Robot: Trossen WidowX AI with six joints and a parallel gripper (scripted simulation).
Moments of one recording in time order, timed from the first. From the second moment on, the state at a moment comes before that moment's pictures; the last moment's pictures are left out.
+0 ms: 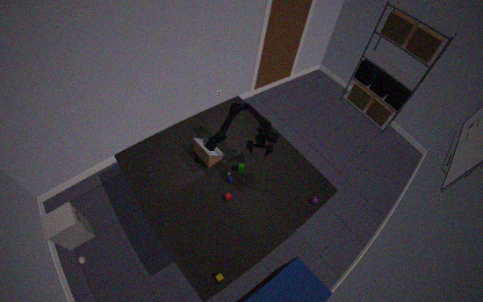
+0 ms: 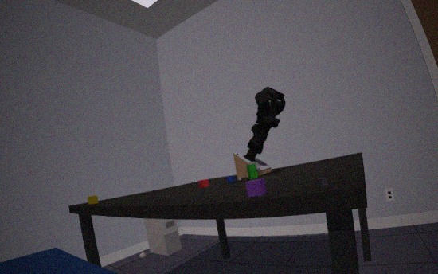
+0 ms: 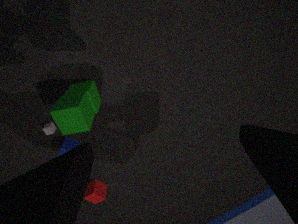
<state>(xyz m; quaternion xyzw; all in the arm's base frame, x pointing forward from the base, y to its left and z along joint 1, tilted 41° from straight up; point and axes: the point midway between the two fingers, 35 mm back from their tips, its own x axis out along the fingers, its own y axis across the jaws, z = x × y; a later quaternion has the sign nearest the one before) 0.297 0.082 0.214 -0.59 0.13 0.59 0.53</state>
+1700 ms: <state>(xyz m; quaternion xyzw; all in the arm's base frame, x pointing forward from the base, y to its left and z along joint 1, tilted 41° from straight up) 0.361 -0.128 -0.046 0.36 0.67 0.13 0.64</state>
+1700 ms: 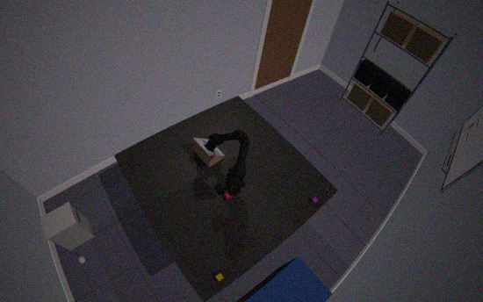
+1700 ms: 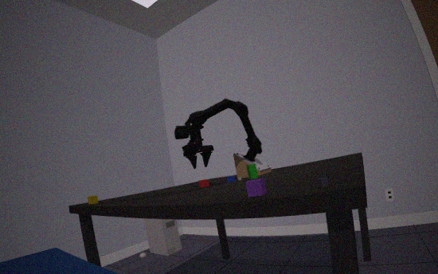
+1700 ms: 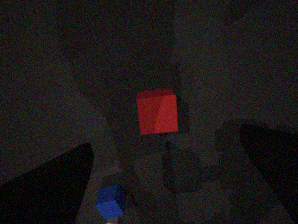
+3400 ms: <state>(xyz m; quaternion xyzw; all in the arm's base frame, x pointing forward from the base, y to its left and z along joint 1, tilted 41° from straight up) 0.363 -0.066 -0.115 0.36 0.67 0.13 0.63</state>
